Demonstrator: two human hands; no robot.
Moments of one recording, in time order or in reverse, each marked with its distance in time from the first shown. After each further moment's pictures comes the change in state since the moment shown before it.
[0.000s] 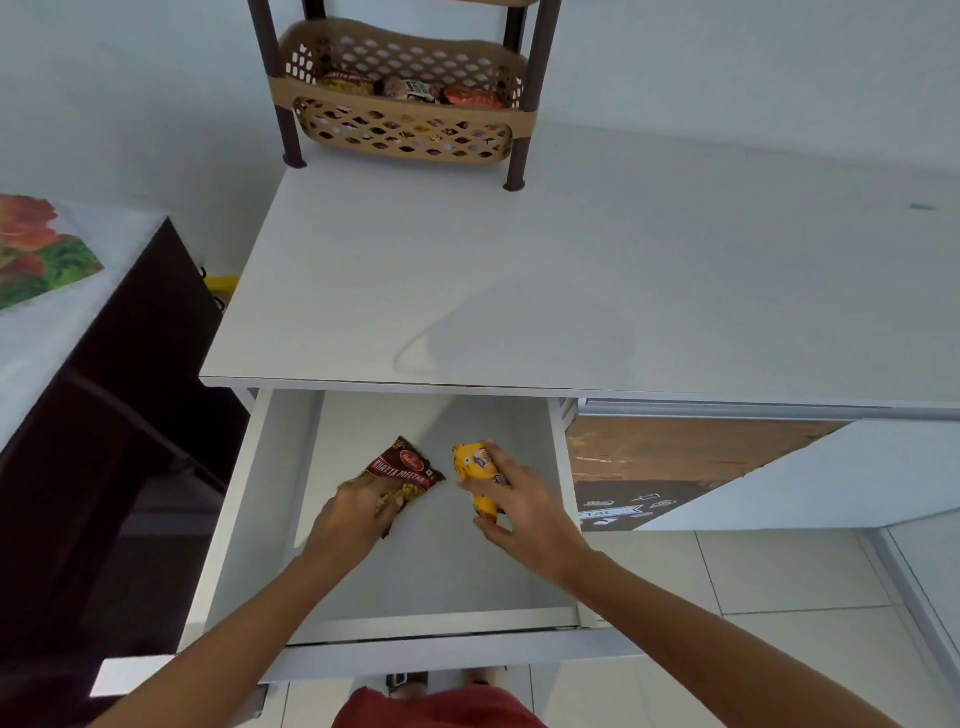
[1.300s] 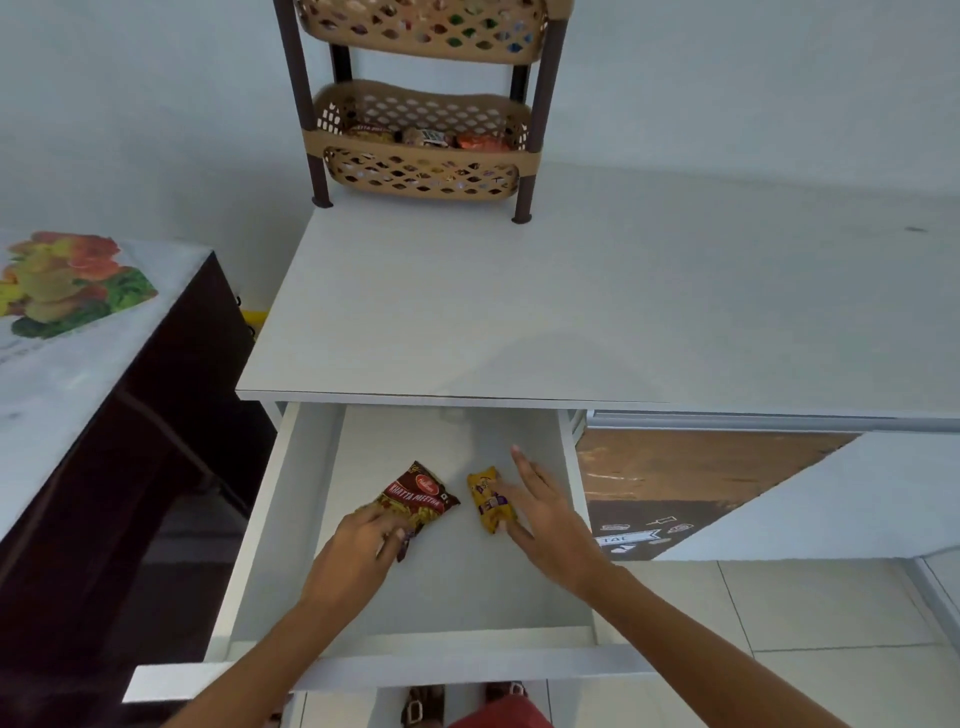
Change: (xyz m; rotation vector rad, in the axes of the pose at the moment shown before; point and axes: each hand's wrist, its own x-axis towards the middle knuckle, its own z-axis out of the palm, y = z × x) left_hand -0.048 0.004 -0.013 -0.036 0.075 0.033; right_hand -0.006 0.006 0.004 -0.025 0.061 0.031
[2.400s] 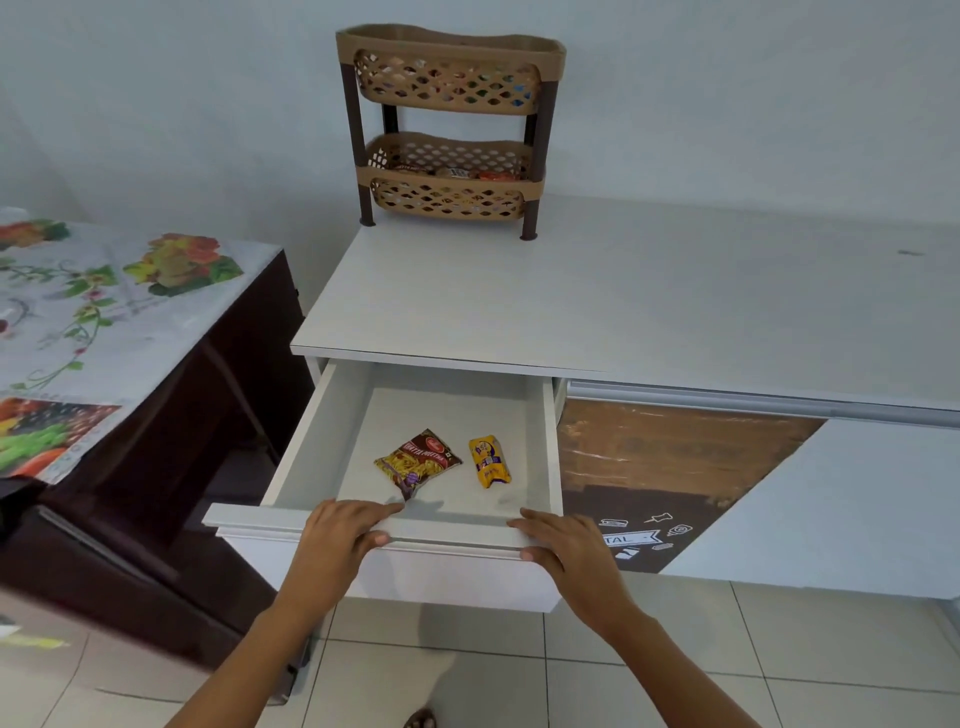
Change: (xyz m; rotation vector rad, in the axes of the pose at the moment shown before) left_hand -0.134 0.047 -0.016 0.165 0.197 0.154; right_hand -0.153 -0.016 -0.030 0.085 0.084 -0.047
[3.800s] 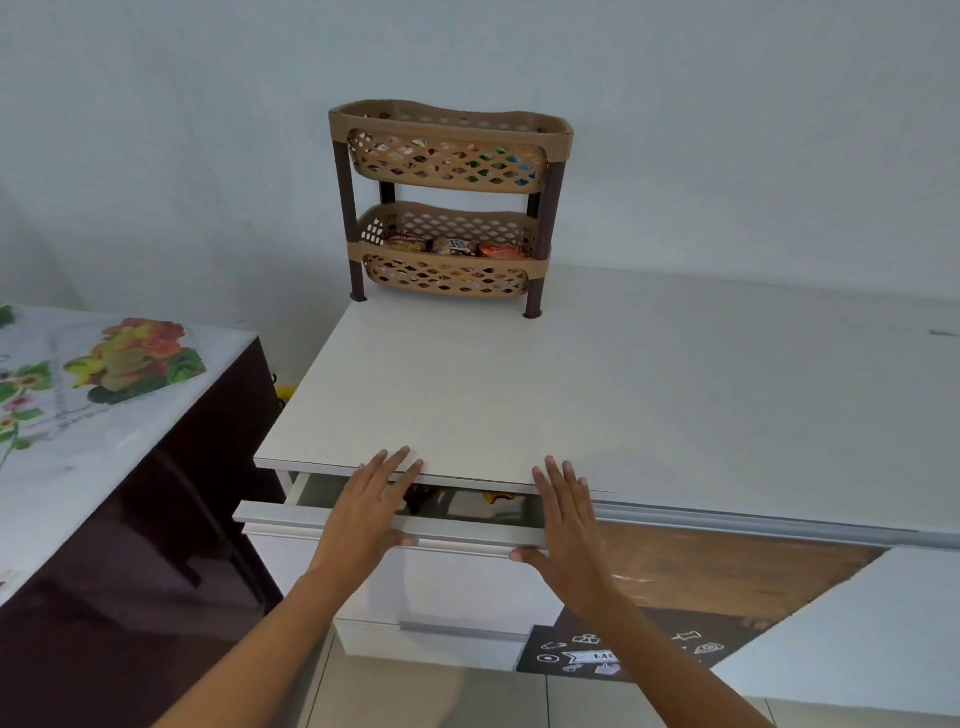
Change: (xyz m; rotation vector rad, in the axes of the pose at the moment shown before) left_hand 0.204 -0.022 0.003 0.289 0.057 0.137; right_hand 0.195 0.064 -0.009 -0.291 0.119 -0.001
